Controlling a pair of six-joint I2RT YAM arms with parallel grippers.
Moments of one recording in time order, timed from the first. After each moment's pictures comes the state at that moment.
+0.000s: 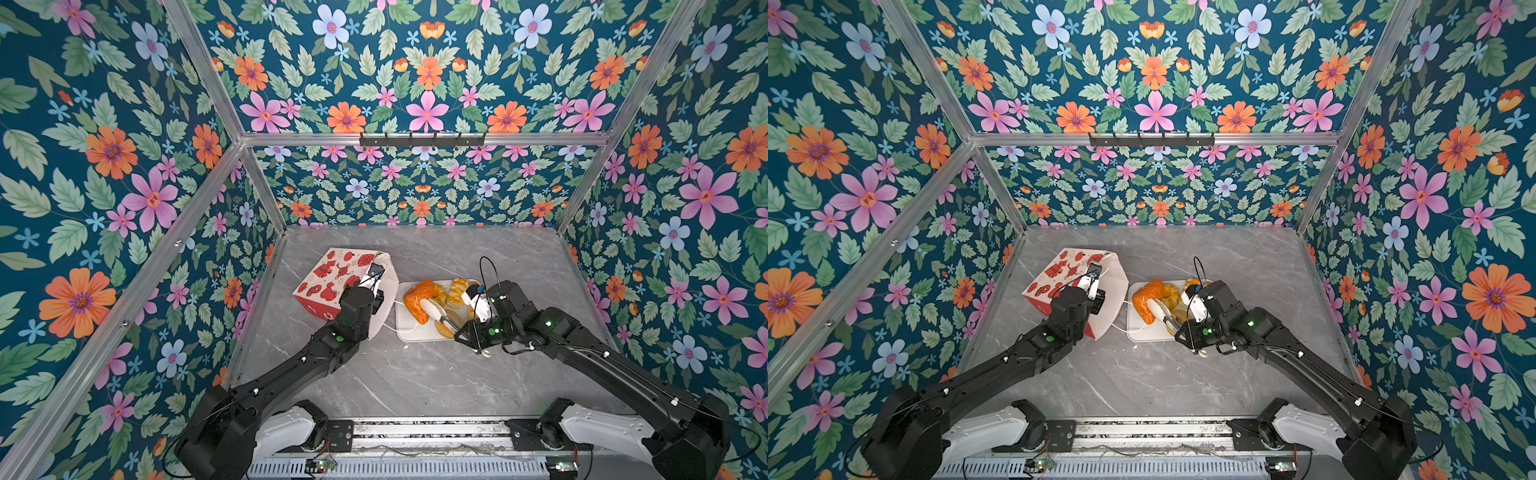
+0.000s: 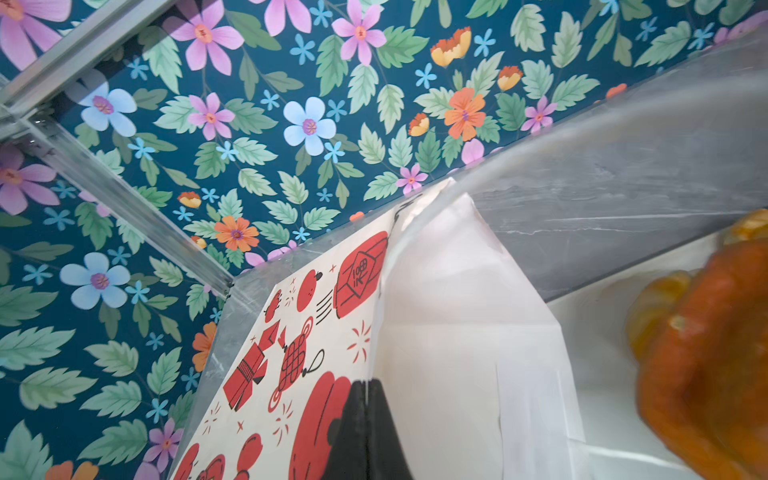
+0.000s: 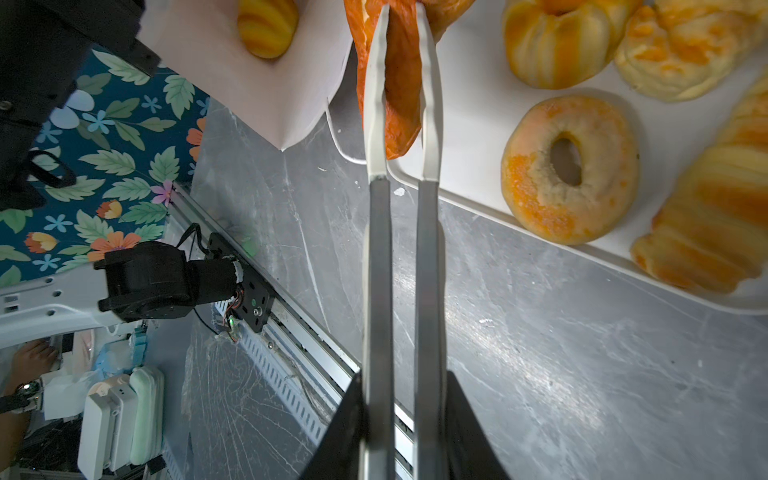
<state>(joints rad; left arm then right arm) -0.66 1.12 0.61 0.23 -0.62 0.25 0.67 1.10 0.93 -0.73 -0.37 0.47</state>
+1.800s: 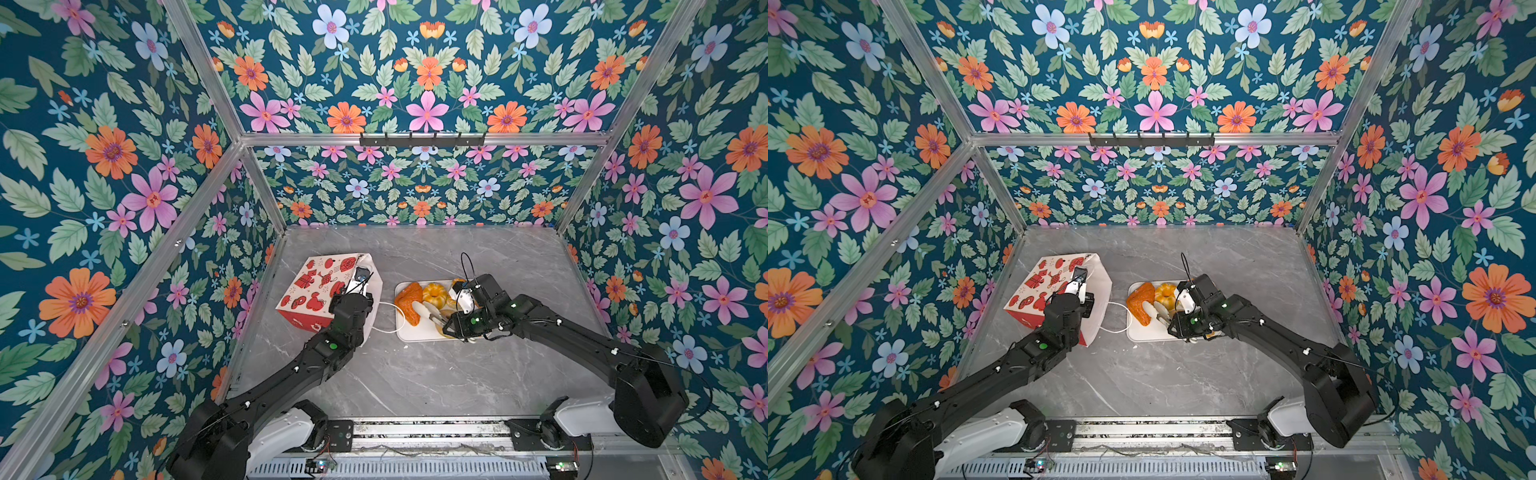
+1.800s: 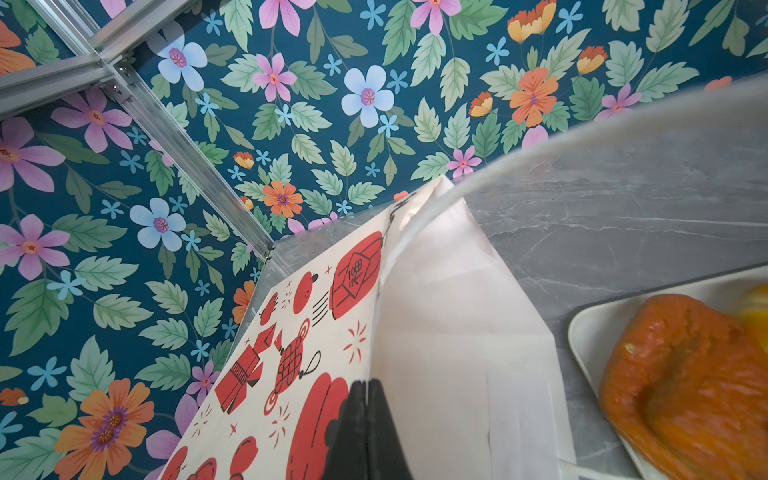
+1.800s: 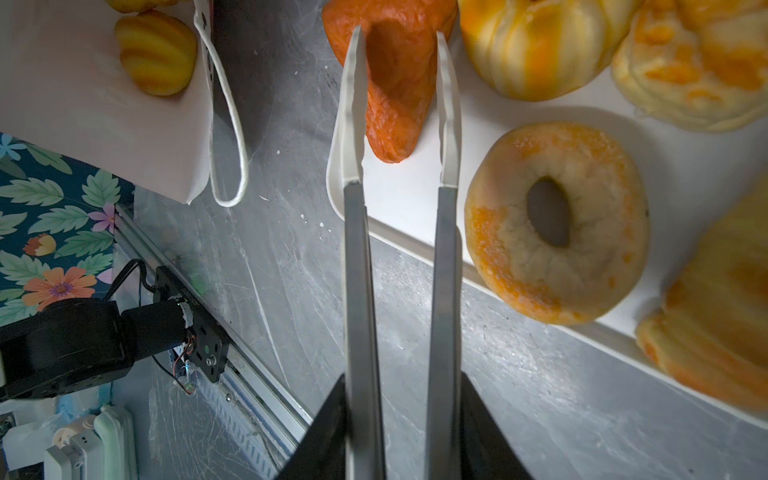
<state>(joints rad) -0.65 1.06 0.54 0.22 -0.72 0.19 0.61 1.37 0.93 -0.57 -0.37 0.45</state>
